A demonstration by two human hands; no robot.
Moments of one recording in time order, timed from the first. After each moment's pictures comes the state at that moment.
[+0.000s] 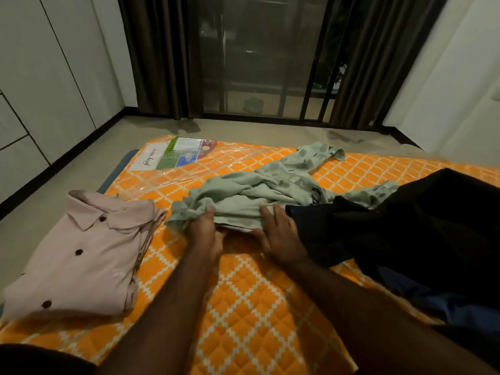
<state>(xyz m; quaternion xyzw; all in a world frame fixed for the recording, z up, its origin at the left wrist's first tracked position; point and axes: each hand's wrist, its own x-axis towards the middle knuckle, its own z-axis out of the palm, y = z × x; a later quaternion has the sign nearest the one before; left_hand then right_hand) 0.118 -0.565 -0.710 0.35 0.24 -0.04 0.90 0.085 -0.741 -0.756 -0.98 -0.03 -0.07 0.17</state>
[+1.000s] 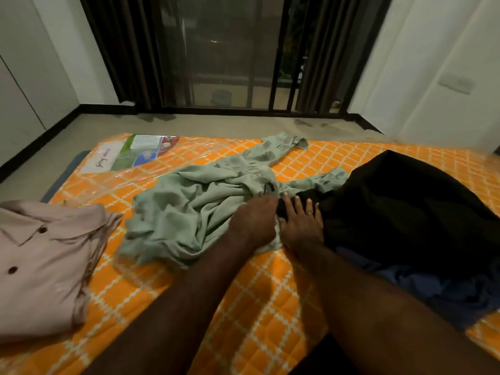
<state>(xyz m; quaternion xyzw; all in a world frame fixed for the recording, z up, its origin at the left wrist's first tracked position) 0.077 -0.703 -0.667 0.93 -0.33 0.04 0.14 0.071 -0.865 -0.755 -0.98 0.17 -0.05 0.02</state>
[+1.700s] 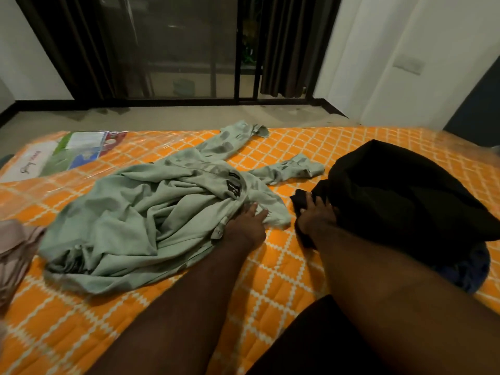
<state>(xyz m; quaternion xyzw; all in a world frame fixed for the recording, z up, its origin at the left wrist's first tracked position) 0.108 -0.812 -0.784 0.93 -0.33 -0.11 0.12 0.047 -1.006 -0.755 -0.94 0.34 0.08 0.05</state>
